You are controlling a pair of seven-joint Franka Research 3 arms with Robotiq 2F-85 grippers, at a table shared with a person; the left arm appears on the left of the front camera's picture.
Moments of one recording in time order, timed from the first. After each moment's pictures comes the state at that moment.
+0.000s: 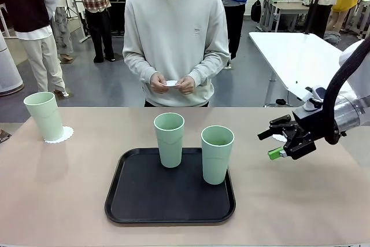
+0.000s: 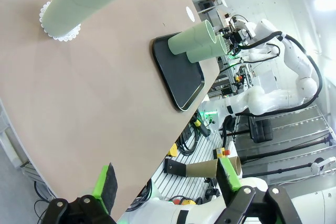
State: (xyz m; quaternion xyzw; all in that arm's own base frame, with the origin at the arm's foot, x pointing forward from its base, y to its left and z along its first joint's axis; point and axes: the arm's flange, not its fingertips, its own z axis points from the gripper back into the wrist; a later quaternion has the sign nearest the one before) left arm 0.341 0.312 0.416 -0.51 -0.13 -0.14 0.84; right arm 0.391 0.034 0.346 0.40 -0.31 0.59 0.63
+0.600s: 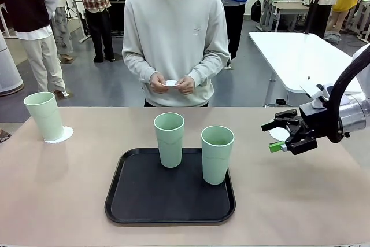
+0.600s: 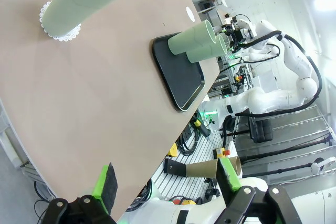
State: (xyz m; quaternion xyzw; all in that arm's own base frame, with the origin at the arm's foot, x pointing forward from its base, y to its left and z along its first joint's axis) left arm 0.341 0.313 0.416 -0.51 -0.13 -0.14 0.84; right arm 0.392 0.024 0.349 0.39 -0.37 0.57 0.62
